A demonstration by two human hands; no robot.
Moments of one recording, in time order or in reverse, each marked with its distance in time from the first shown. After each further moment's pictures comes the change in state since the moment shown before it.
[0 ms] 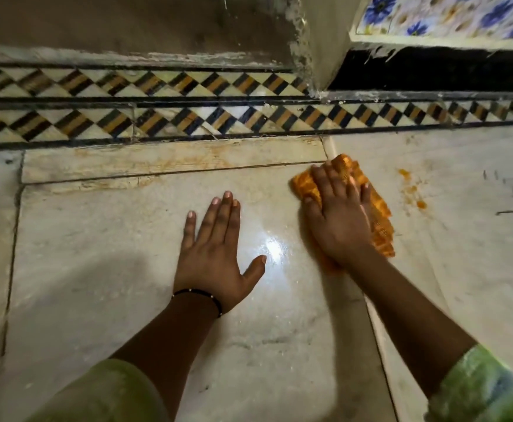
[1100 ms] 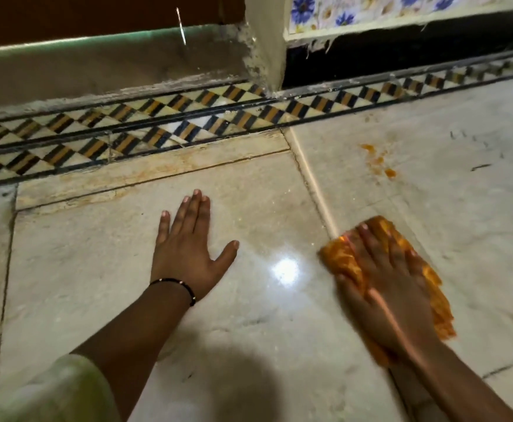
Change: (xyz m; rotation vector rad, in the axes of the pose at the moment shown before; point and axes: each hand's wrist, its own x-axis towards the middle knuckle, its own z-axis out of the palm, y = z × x) left_hand -0.002 -0.006 0.004 0.064 0.037 0.018; right_hand -0.160 0.080 0.012 -0.024 0.006 0.100
